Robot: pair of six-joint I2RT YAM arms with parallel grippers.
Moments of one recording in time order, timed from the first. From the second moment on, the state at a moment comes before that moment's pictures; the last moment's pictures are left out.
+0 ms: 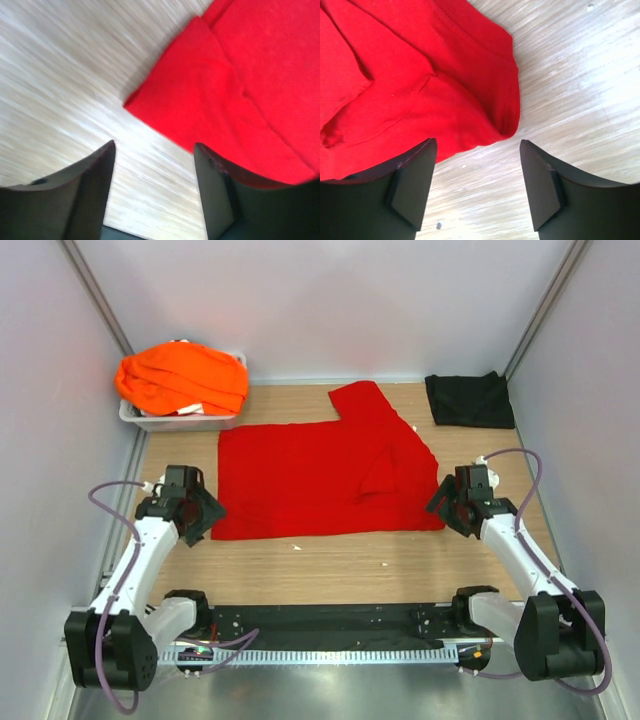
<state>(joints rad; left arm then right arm) -0.05 1.04 0.72 -0.79 -0.14 -0.84 0.07 1.07 0.61 -0.52 0.09 0.66</state>
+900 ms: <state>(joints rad) -0.05 0.92 0.97 -0.96 -0.01 -0.50 0.28 1.64 0.97 -0.39 -0.04 0.71</state>
